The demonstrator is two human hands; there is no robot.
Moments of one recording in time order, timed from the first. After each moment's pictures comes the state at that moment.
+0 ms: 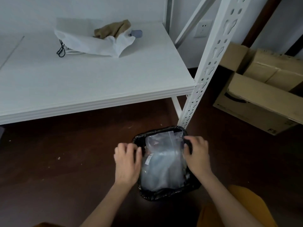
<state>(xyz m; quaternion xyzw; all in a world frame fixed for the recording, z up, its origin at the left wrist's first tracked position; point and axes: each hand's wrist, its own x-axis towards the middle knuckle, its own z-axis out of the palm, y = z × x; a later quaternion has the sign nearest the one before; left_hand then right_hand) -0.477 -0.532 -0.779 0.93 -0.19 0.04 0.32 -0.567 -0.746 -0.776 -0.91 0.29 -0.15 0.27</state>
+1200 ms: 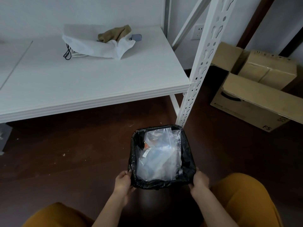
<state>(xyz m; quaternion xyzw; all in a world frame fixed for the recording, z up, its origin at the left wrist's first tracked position) -0.530 -0.498 -0.796 0.64 0.31 -0.35 0.61 -0.629 -0.705 -0.791 -0.33 0.67 -0.08 0.66</state>
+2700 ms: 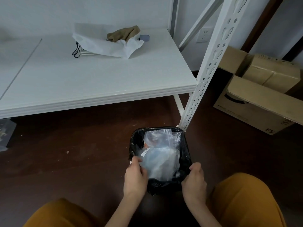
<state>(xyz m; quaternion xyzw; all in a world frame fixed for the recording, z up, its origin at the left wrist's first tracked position) -0.544 -0.504 -0.756 0.92 -0.05 -0.15 0.35 -0.642 -0.647 -0.763 -0.84 0.47 0.00 0.26</state>
